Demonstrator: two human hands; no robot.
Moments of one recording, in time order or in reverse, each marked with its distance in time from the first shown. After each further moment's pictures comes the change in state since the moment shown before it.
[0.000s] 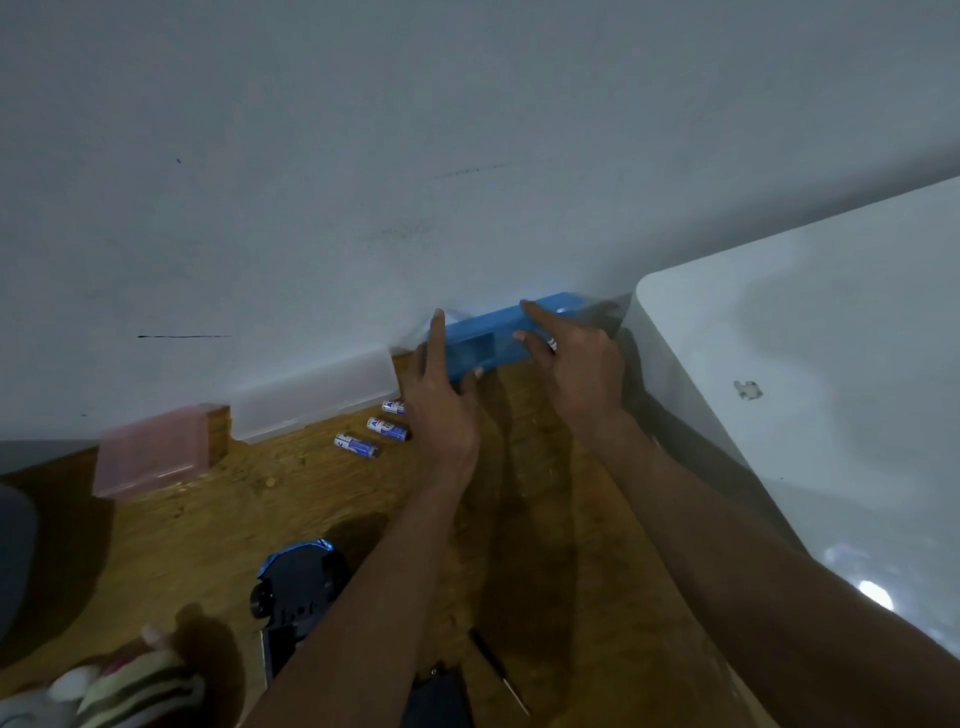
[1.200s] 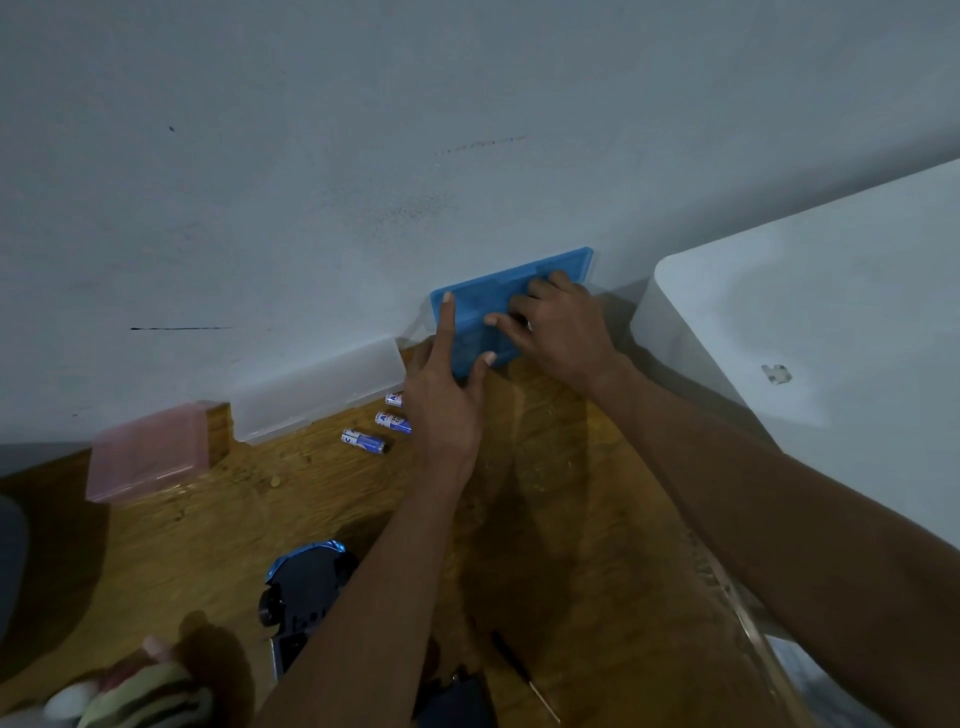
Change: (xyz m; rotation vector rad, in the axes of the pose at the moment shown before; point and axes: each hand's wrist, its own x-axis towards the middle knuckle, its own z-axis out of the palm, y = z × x) left_hand 0.009 -0.018 -0.011 0.050 -0.021 0.099; right_hand 0.041 0.008 0.043 -0.242 0.033 -0.439
